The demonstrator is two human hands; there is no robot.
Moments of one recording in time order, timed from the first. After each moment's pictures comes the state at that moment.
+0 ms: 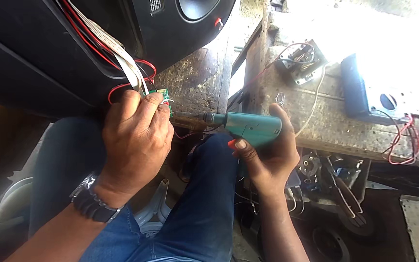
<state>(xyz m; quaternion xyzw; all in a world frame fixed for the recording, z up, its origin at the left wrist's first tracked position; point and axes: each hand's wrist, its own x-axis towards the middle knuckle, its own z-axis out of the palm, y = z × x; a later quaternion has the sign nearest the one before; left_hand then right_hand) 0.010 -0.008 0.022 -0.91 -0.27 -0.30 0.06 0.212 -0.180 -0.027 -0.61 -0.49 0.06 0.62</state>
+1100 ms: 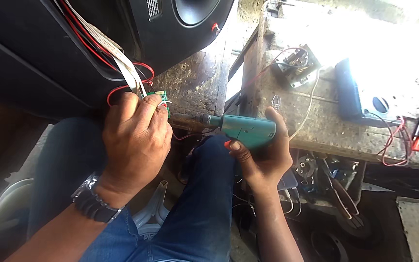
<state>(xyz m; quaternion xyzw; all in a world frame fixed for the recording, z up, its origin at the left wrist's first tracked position) 0.013 -0.011 0.021 -0.91 -0.29 -0.30 0.07 0.214 -0.176 -0.035 -0.59 -0.51 0.02 0.63</state>
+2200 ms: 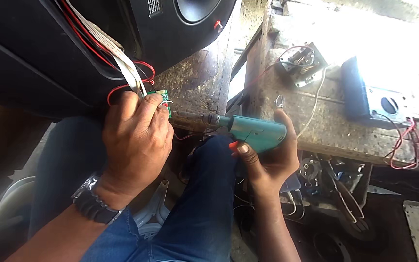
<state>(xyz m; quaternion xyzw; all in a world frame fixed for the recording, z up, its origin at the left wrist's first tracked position) 0.014 -0.012 0.022 -0.91 -0.30 -0.30 0.07 0.213 -0.178 -0.040 -0.57 -0.48 0.03 0.67</state>
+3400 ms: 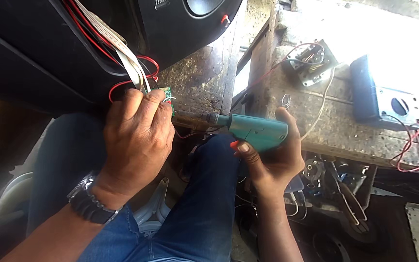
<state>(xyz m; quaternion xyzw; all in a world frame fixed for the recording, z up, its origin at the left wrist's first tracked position) 0.010 -0.008 0.022 -0.92 -0.27 -0.29 0.07 0.214 -0.176 -0.036 -0.57 -0.50 0.03 0.65</state>
